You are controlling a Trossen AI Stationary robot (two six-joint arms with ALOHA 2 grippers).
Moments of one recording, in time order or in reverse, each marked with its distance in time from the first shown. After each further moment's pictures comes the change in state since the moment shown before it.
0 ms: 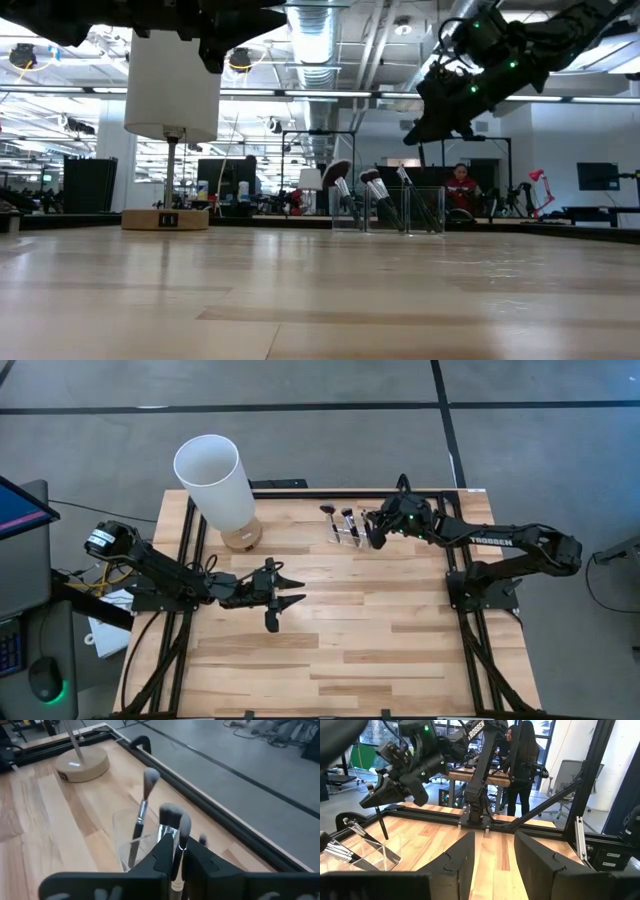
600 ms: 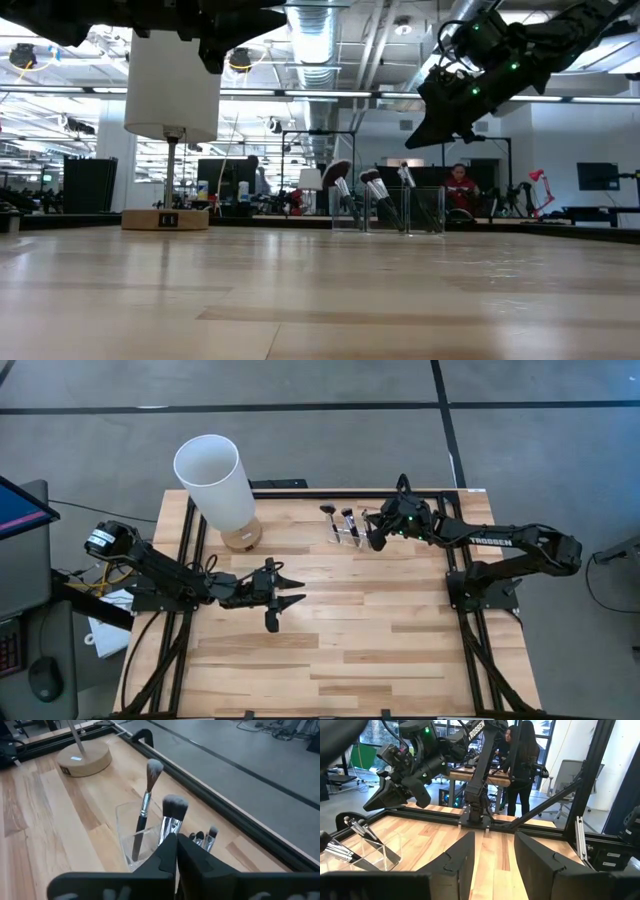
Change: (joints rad) left arm 0.000 0.000 0.000 -0.001 0.000 0.000; right arm 0.001 0.002 -0.007 -0.016 -0.008 0.019
